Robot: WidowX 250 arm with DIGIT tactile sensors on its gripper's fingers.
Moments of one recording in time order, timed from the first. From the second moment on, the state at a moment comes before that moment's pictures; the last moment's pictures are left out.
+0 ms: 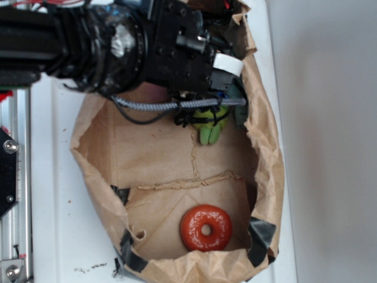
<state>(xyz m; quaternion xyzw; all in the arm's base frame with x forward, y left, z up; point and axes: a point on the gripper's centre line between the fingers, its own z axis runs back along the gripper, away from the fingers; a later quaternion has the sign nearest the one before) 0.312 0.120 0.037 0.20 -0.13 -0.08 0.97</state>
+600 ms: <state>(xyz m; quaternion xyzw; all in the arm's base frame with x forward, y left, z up) 0.309 0.118 0.040 0.19 -0.13 -0.06 0.97</state>
